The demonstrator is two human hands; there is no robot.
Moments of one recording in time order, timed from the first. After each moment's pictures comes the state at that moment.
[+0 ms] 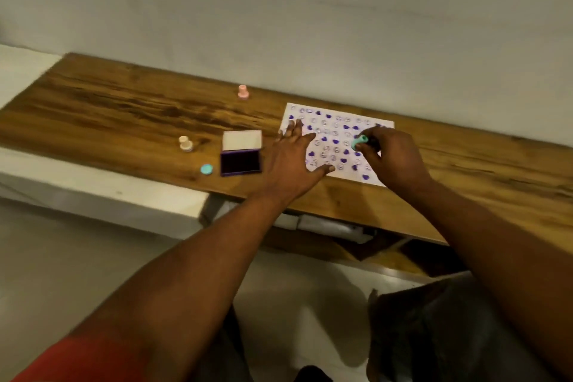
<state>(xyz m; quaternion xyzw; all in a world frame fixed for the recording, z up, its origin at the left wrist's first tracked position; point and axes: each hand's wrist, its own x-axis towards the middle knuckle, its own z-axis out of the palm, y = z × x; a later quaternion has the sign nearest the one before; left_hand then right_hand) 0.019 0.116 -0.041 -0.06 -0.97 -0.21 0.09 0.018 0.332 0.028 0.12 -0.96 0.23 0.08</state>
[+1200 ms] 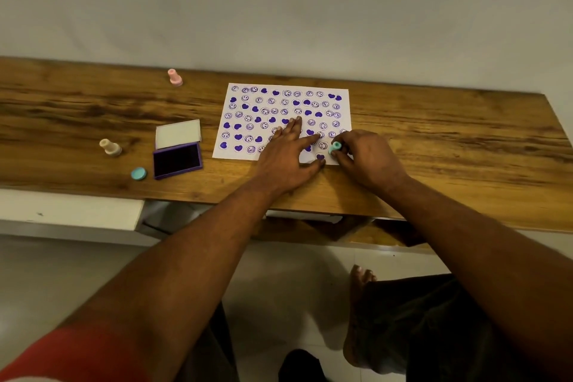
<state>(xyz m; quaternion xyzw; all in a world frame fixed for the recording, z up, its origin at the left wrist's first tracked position) -0.008 0.210 -0.088 -0.18 -0.95 -0.23 -0.04 0.012 0.412 -0.046 0.12 -0.98 0.17 0.02</state>
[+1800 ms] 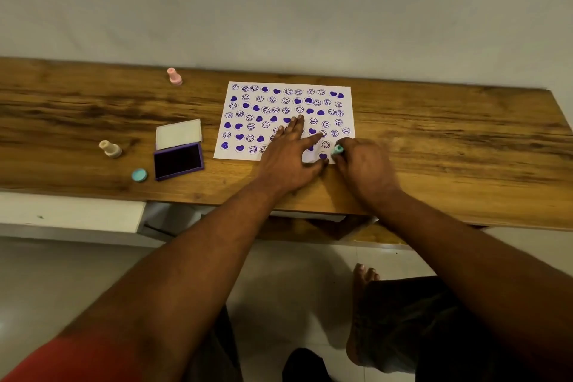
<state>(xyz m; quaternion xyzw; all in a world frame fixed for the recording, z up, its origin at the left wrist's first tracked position) -0.007 0.212 -0.085 -0.19 -0.95 -0.24 -0.04 0.029 0.396 -0.056 0.04 -0.99 0.12 -0.02</state>
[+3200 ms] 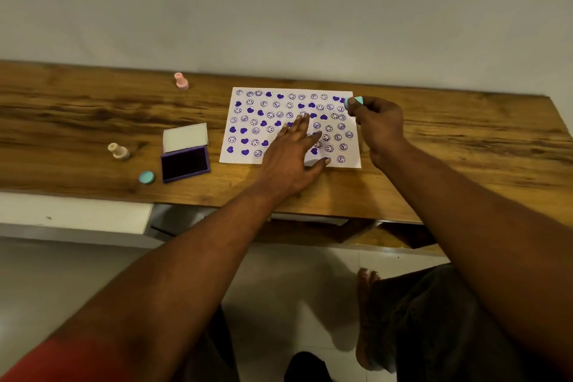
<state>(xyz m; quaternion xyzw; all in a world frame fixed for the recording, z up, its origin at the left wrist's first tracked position) -0.006 0.204 -0.078 -0.20 -0.95 -0.23 0.02 -0.036 0.394 -0.025 -0.22 -0.72 0.65 0.06</state>
